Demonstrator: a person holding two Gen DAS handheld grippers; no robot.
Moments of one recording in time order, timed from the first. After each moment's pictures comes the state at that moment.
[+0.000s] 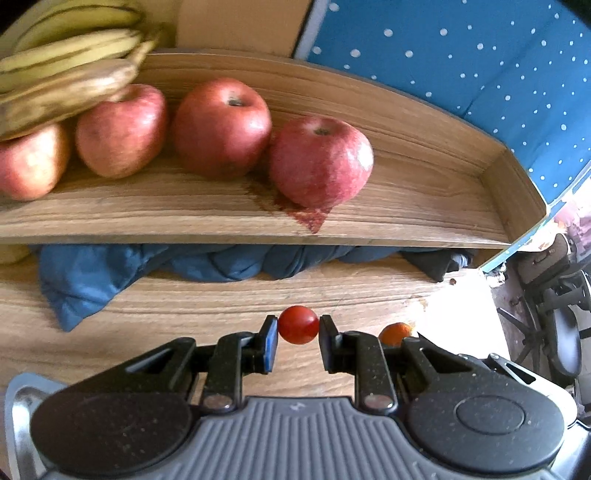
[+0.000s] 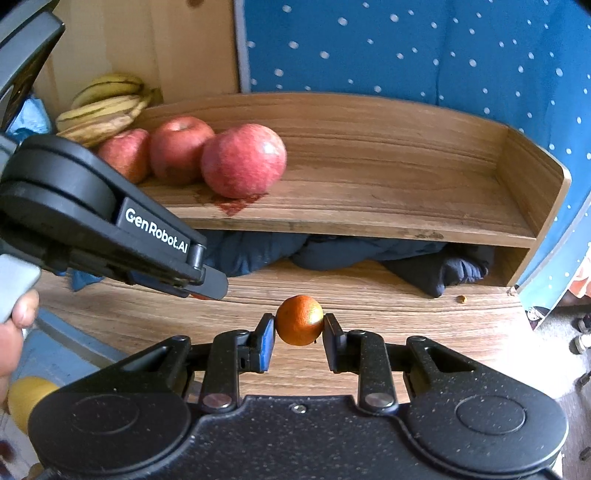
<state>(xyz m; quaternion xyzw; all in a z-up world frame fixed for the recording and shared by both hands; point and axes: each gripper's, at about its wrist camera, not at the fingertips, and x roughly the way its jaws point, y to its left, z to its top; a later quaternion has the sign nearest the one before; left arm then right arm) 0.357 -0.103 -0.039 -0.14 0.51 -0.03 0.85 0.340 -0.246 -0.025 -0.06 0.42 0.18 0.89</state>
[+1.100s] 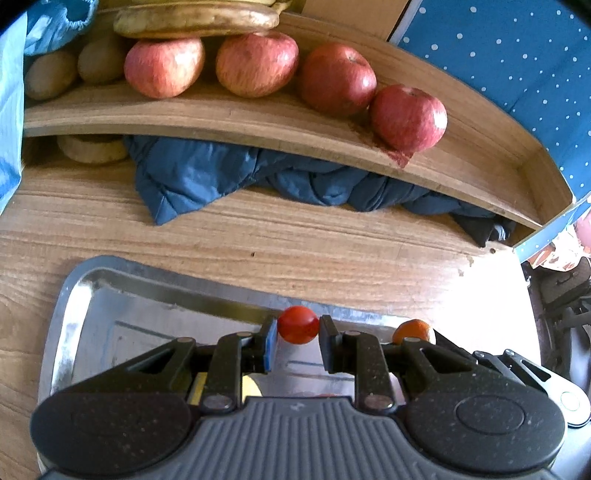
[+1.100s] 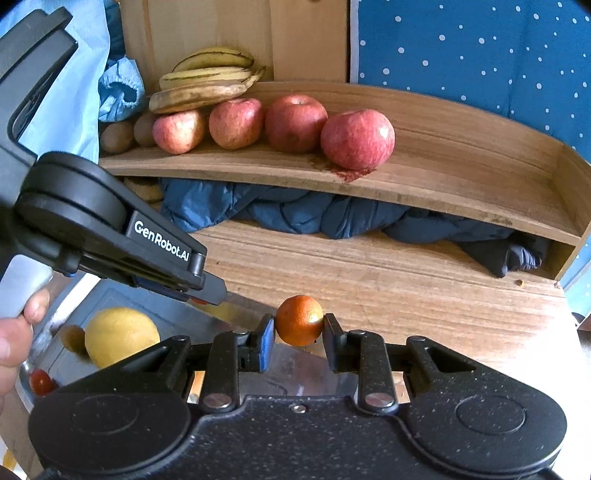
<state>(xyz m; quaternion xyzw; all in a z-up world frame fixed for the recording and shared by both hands) 0.280 -0.063 -0.047 -0.18 0.53 0.04 0.83 0.273 -0.217 -0.016 -0.09 0.42 0.27 0.86</state>
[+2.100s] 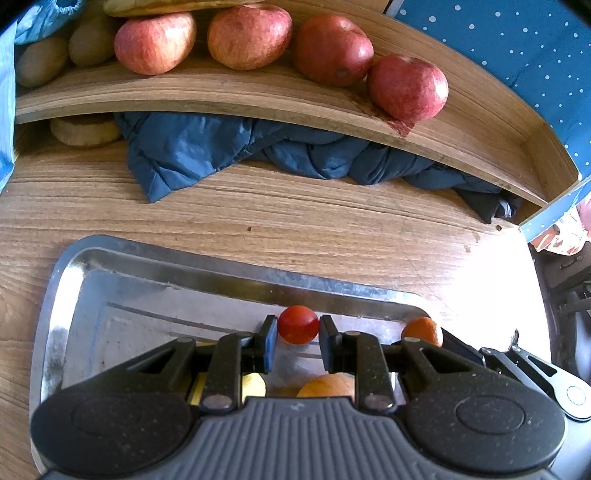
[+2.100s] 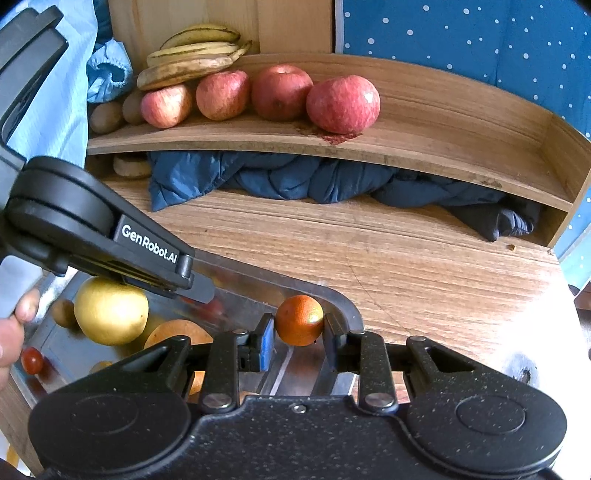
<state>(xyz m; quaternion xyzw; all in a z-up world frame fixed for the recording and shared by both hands) 0.282 -0.071 -0.061 -0.17 0.55 0.03 0.82 0.266 -0.225 -0.024 -0.09 0.45 0.25 0.85</state>
